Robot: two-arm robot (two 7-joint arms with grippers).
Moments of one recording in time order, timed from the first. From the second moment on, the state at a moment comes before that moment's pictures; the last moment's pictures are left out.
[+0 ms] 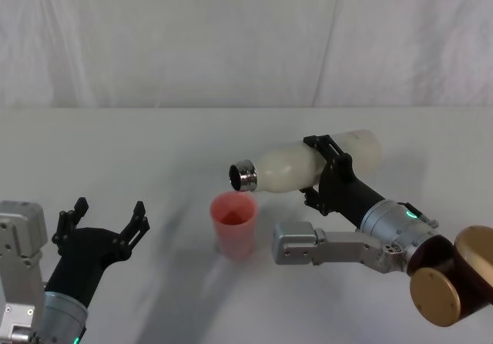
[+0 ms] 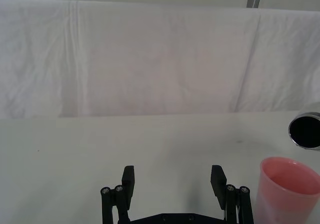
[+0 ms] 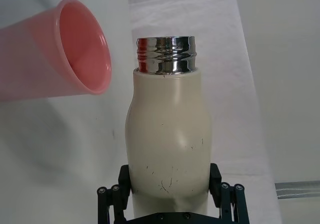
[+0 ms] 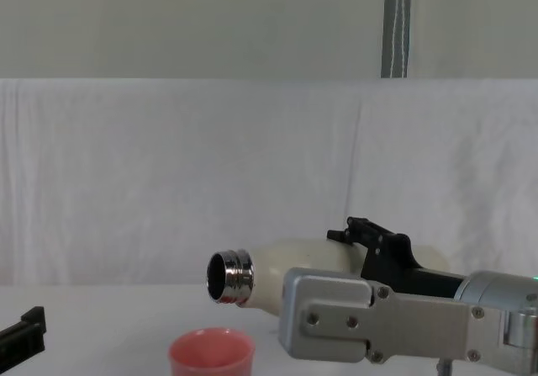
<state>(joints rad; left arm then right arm) 0.27 0.24 0.04 -1.85 -0.25 -0.02 -0.02 0.37 0.34 -0.65 -1.48 -0.88 0.00 0.12</state>
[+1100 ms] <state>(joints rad) 0.27 0.24 0.04 -1.85 -0.25 -0.02 -0.02 0.37 0.35 -0.65 -1.48 -0.89 0.00 0.12</state>
